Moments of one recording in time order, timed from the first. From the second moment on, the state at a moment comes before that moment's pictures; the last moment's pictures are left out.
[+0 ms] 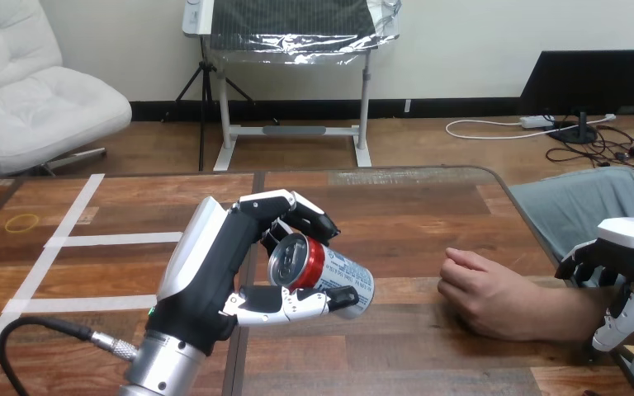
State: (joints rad) left arm 0.13 0.24 -0.15 -0.13 0.33 -0.42 -0.02; right arm -0.21 -0.94 0.13 0.12 -0.63 0.09 0.67
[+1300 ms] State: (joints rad) left arm 0.13 0.22 -0.15 -0.13 0.33 -0.41 -0.05; right arm -0.21 -0.91 0.13 0.13 -0.59 0.08 0.66
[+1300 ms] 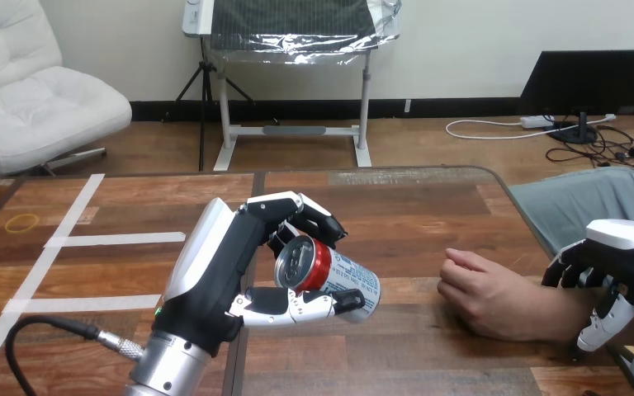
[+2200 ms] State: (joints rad) left arm 0.13 0.22 -0.15 -0.13 0.34 -0.41 -0.05; right arm -0.21 -0.91 0.13 0.14 -0.59 0.08 0.65
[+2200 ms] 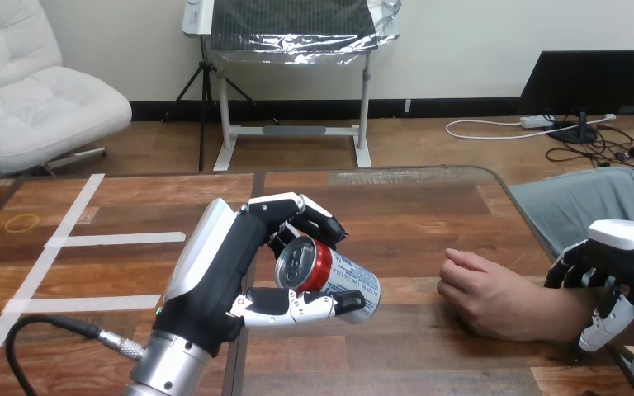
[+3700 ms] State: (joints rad) left arm -0.24 0.15 -0.15 0.23 0.44 -0.33 0.11; right arm -0.21 -0.90 0.13 0.14 -0.60 0.10 0.65
